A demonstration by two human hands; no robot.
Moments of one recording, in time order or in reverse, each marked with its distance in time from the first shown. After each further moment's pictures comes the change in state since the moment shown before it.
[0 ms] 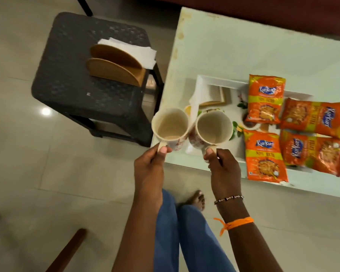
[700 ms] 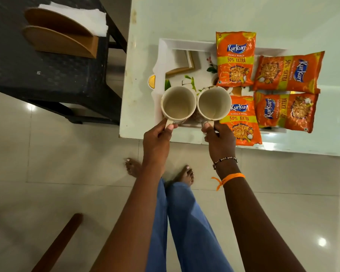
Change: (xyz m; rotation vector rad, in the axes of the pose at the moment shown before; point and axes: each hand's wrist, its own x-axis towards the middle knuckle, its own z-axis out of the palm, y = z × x) left_hand -0.003 -0.050 0.077 0.225 -0.176 0.010; right_hand 0.042 0.067 -0.050 -0.117 0.066 0.046
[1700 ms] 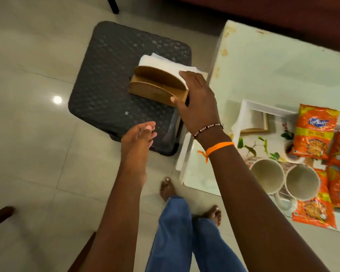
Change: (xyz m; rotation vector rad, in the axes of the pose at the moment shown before) left_hand 0.102 0.087 -0.206 -0.260 0.220 -0.082; right_hand 0.031 -0.248 0.192 -0.319 -0.281 -0.718
